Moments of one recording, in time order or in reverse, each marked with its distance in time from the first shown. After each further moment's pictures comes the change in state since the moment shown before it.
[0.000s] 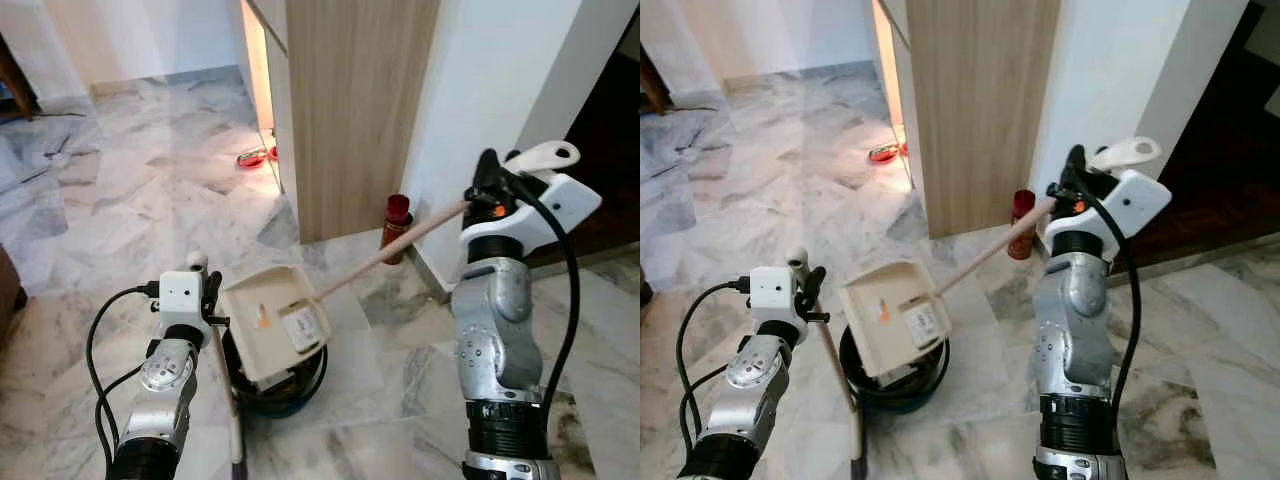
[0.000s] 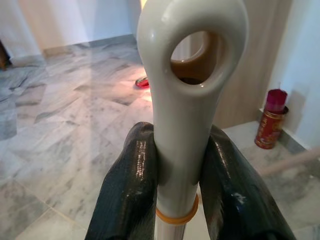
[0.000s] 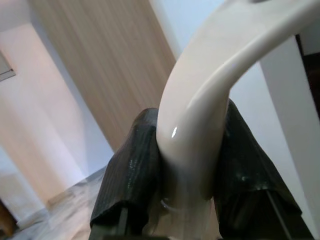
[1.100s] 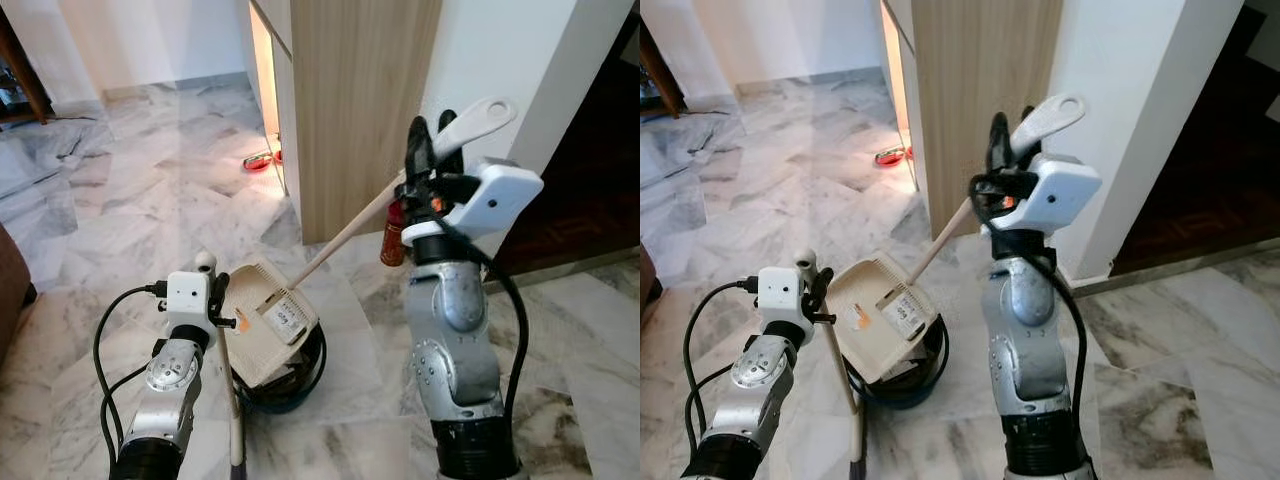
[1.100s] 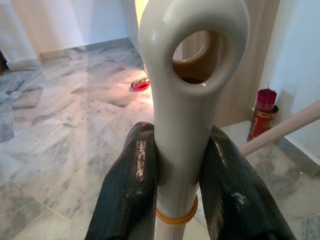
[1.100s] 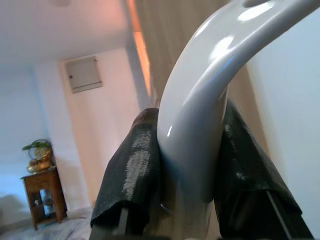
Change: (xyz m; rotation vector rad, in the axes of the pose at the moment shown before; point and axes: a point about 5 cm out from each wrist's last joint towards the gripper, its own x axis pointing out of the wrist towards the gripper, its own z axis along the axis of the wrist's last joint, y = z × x) left arm 0.000 -0.004 0.000 0.003 0.000 -0.024; right arm -0.027 0.073 0.008 -0.084 -0.135 0.343
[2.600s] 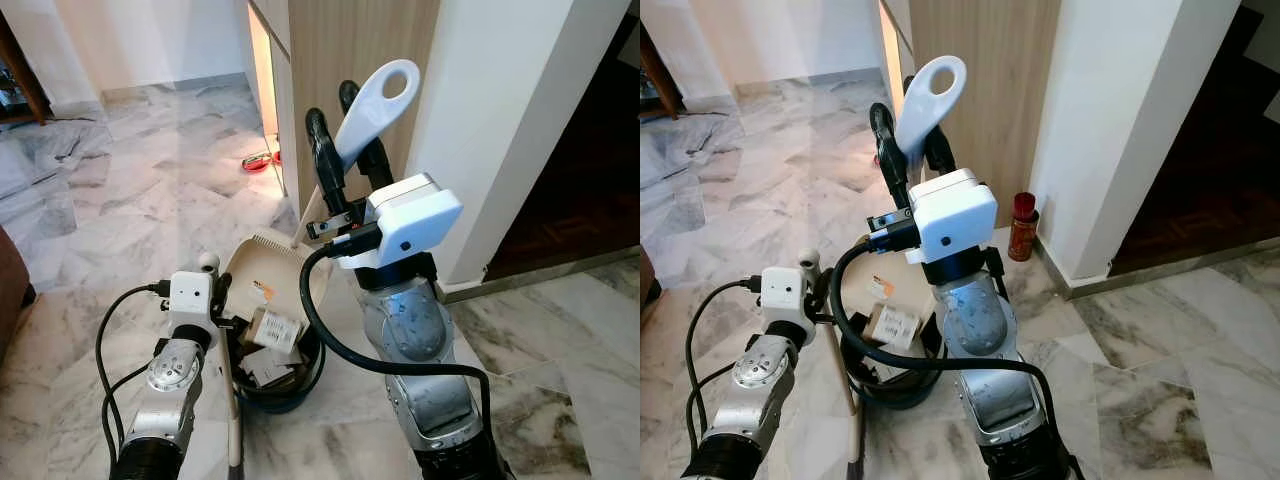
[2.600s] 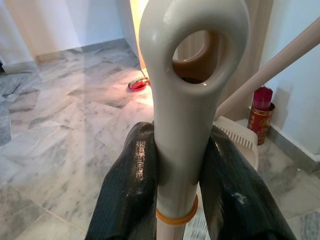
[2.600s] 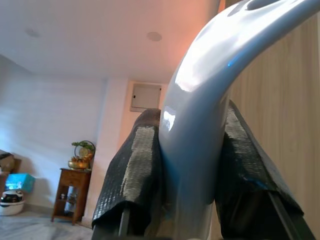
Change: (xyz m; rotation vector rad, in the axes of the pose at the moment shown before) left arm 0.000 -0.003 0.000 0.015 0.001 -0.022; right arm -0.016 0.060 0.019 -0.189 -0.172 0.328
